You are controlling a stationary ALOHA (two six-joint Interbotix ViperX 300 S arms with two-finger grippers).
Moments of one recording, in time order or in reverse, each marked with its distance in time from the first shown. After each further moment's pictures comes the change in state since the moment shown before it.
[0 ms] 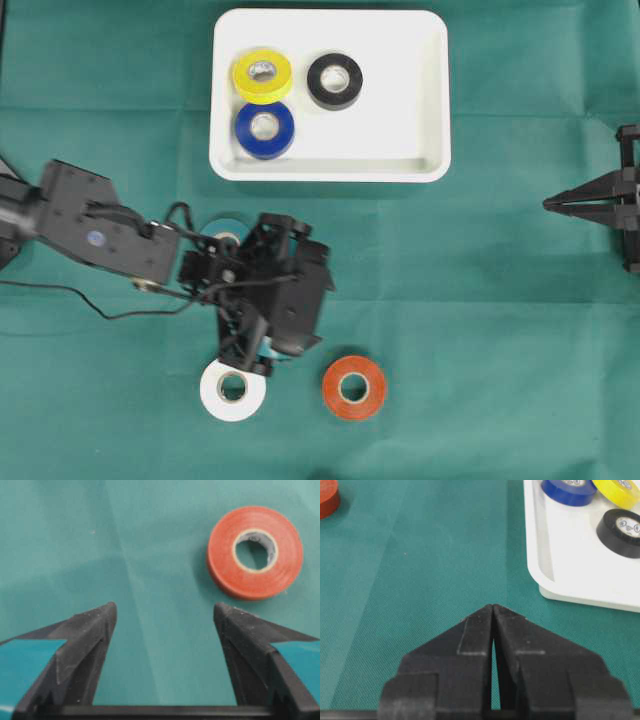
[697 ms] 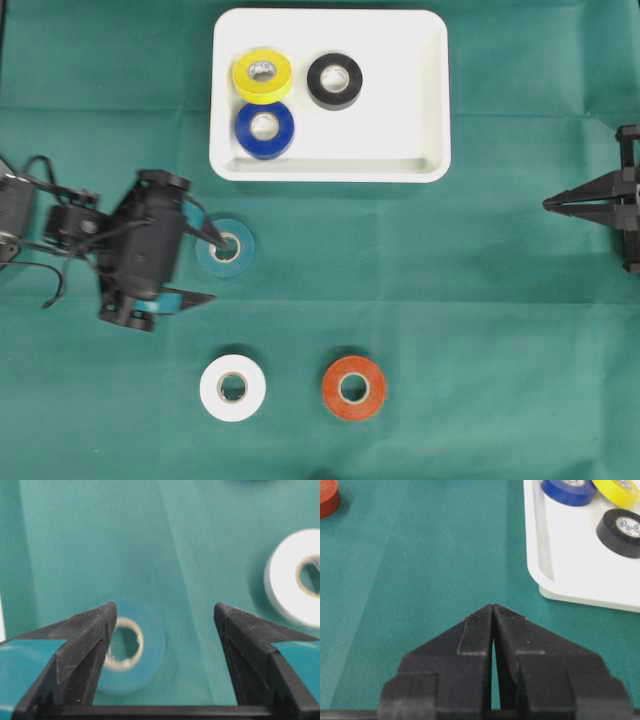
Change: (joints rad) left arm 0.044 -0.377 0.416 0.000 -0.051 0.005; right arm 0.000 0.000 0.000 0.000 0.000 0.000
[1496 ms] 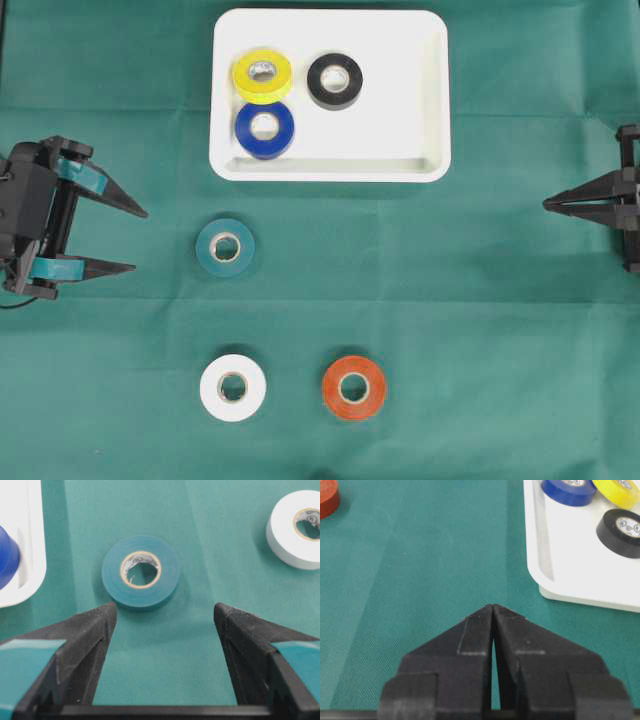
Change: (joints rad) left arm 0.041 -0.474 0.313 0.000 0.029 0.000; right arm 0.000 0.000 0.000 0.000 0.000 0.000
